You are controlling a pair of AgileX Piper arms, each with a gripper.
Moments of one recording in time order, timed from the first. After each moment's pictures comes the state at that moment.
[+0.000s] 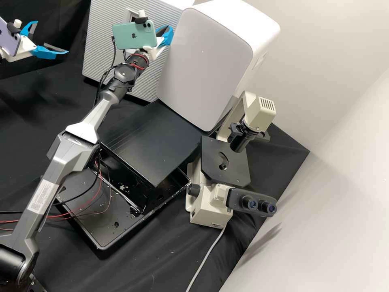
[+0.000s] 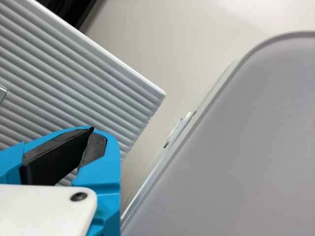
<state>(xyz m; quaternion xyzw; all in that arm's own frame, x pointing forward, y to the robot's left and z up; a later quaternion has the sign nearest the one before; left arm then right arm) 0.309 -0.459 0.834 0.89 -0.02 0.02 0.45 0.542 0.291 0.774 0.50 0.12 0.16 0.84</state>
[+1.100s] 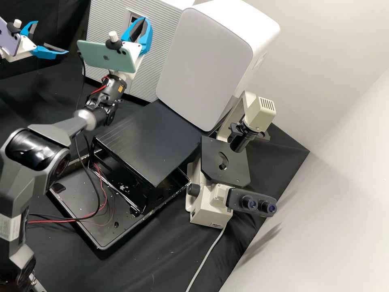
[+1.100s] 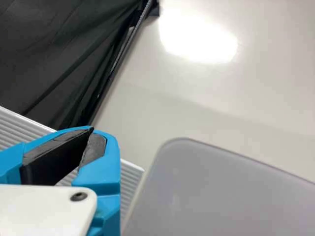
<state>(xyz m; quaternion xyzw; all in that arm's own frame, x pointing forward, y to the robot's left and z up) 0.309 -0.459 0.834 0.89 -0.02 0.02 0.45 0.377 0.236 0.826 0.58 0.15 0.30 0.74</state>
